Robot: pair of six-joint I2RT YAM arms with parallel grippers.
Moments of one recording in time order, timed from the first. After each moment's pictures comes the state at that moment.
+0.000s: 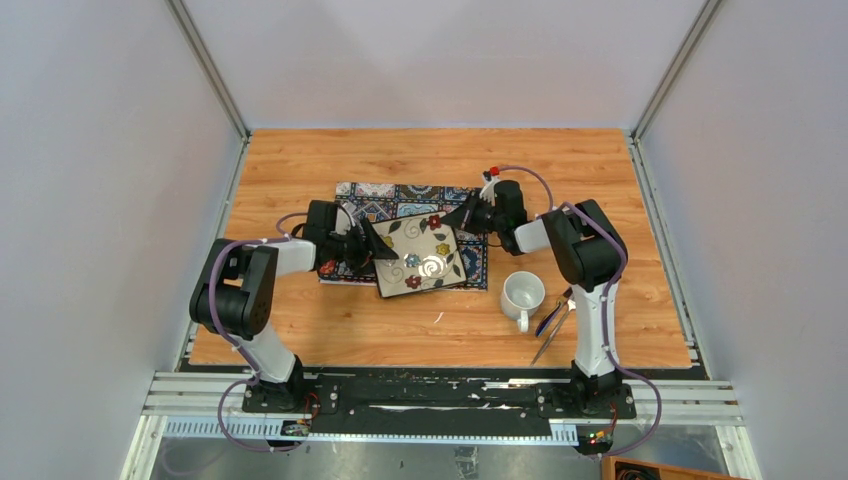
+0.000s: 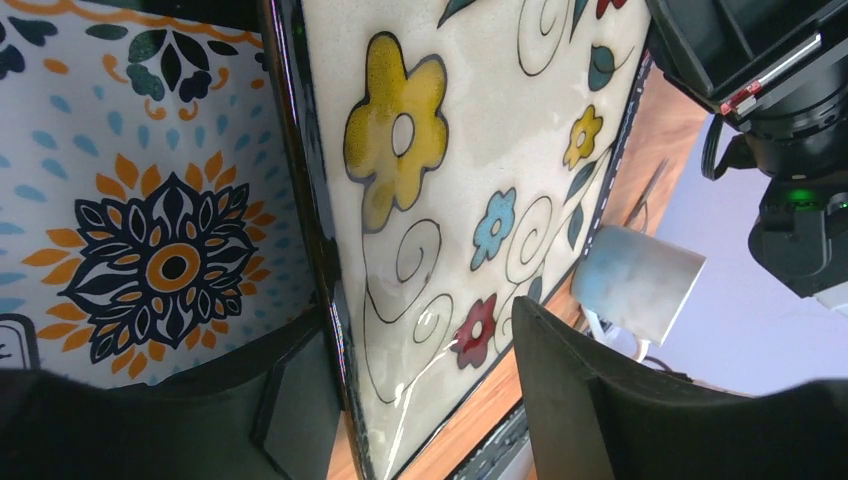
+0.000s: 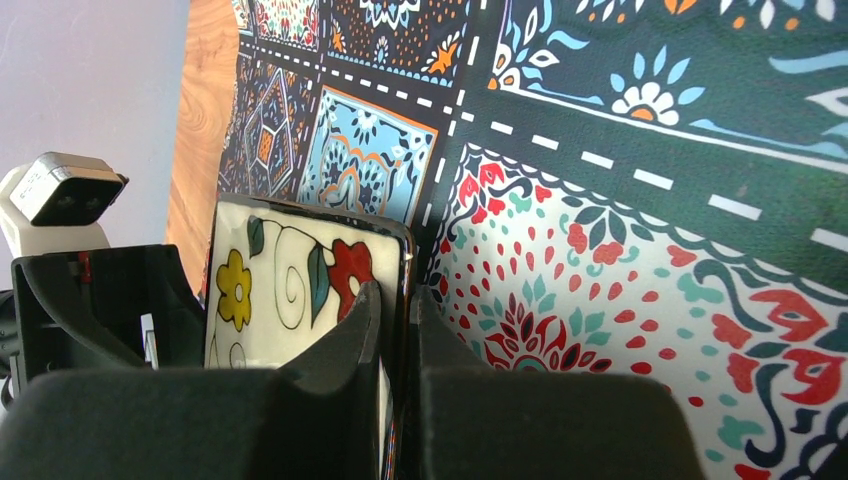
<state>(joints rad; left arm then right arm) -0.19 1.68 0.71 0.08 0.63 -0.76 0.36 2.14 1.06 0.67 -0.53 0.73</state>
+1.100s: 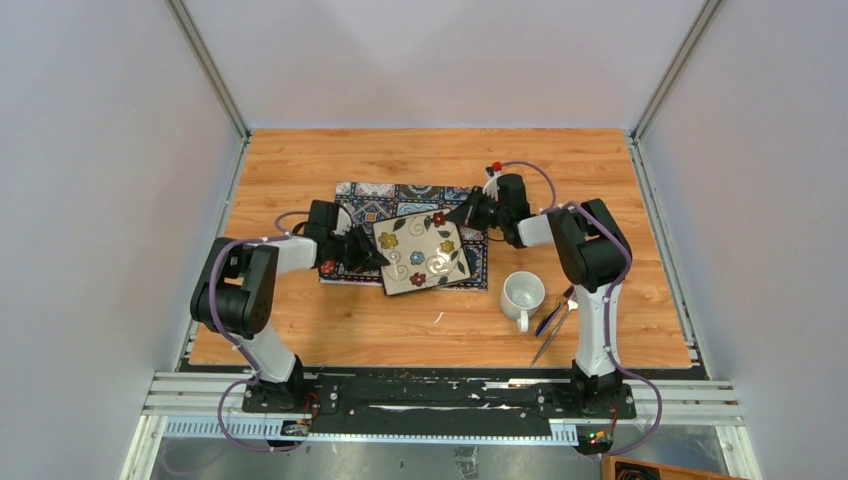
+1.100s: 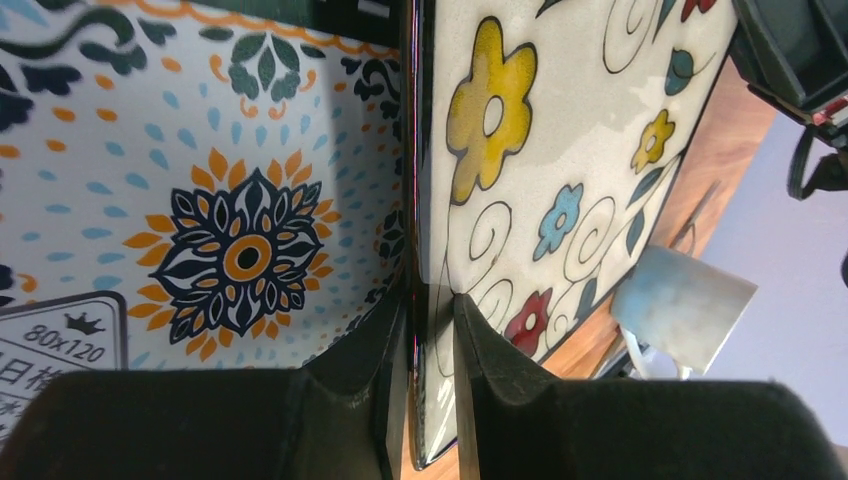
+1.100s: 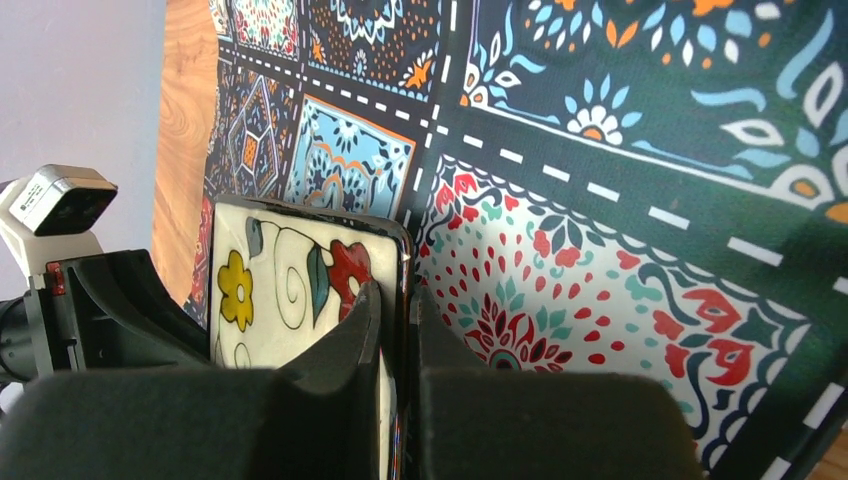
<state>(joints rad) -0.19 1.68 0.72 0.03 0.55 -0.72 0.34 2.12 1.10 0.56 -0.53 0.69</state>
